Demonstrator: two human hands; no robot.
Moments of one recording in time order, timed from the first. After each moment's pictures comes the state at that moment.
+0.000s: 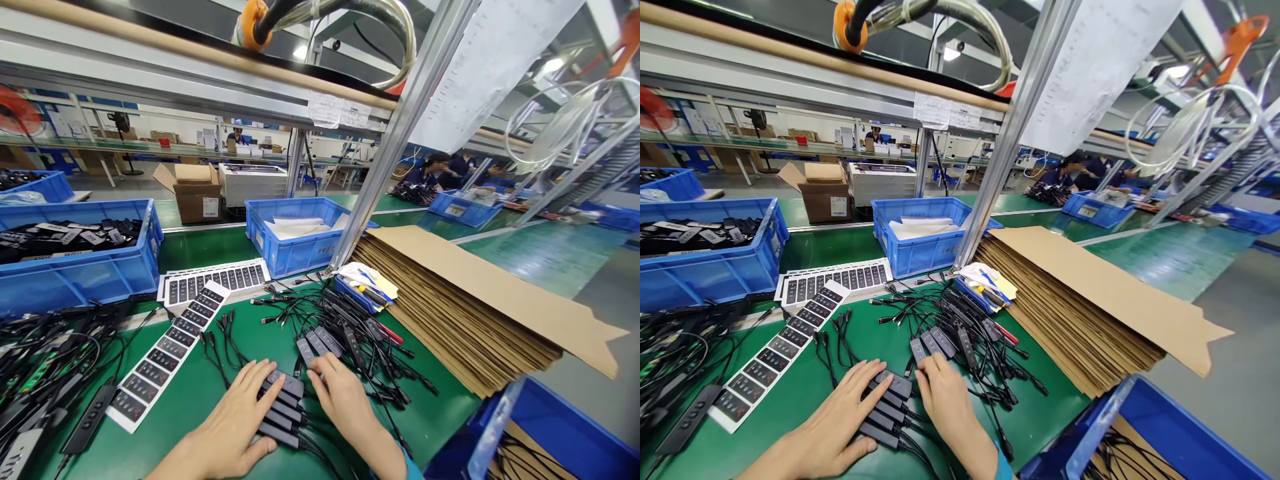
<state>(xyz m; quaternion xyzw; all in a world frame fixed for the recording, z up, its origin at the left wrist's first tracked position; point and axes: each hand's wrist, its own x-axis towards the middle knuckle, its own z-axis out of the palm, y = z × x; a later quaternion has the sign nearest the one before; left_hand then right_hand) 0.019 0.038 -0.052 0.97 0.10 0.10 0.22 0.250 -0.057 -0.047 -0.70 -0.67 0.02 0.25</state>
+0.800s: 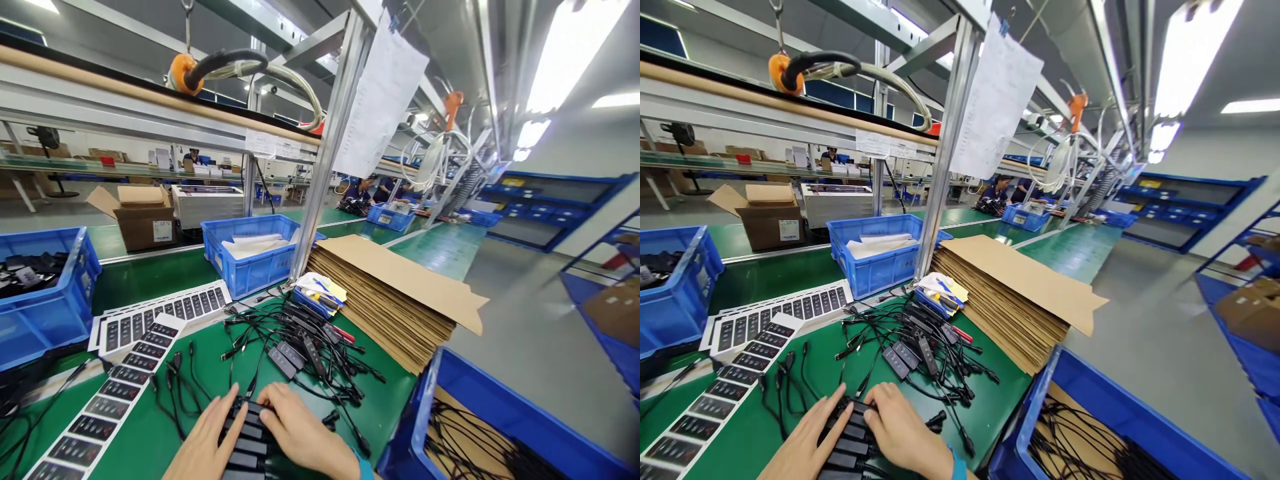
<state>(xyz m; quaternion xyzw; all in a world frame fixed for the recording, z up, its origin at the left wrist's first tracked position) 0.032 0.051 -0.099 0.96 0.08 0.26 -0.05 0.235 -0.060 -0.020 -0.68 -0.65 0.21 0.26</state>
